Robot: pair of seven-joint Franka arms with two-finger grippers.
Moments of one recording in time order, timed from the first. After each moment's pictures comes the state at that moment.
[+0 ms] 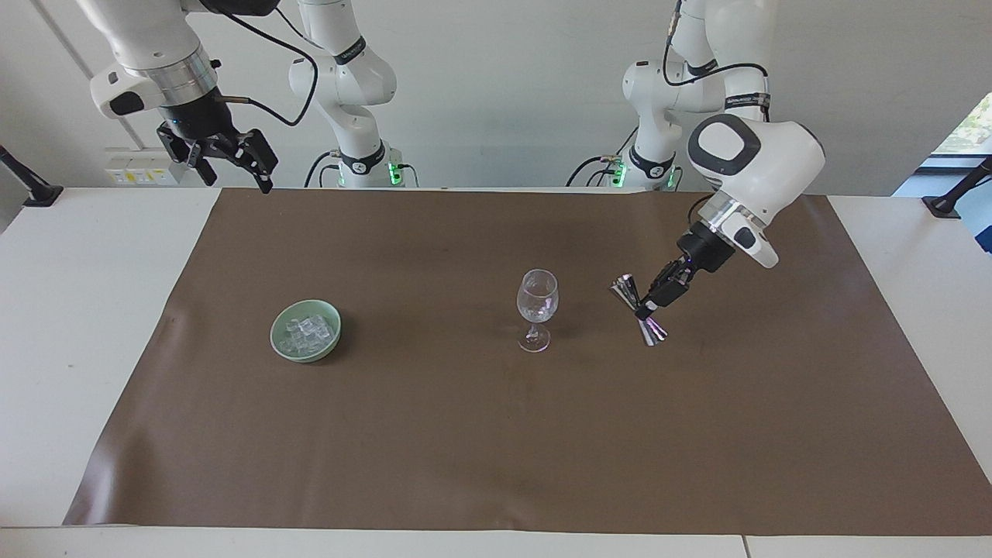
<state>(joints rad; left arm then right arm) -0.13 0.04 0.00 -2.06 -0.96 2.34 -0.62 -0.06 -0.09 -0.01 -1.60 0.01 1.51 0.14</state>
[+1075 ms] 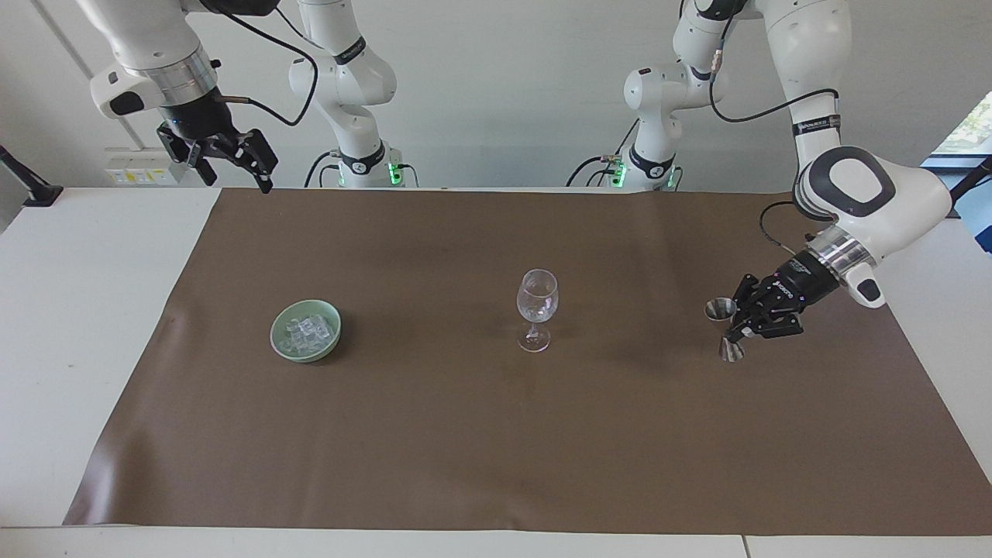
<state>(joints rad) 0.21 0.23 0.00 -1.90 -1.10 2.02 -0.96 -0.06 -0.09 -0.01 -1.60 0.01 1.51 0.14</state>
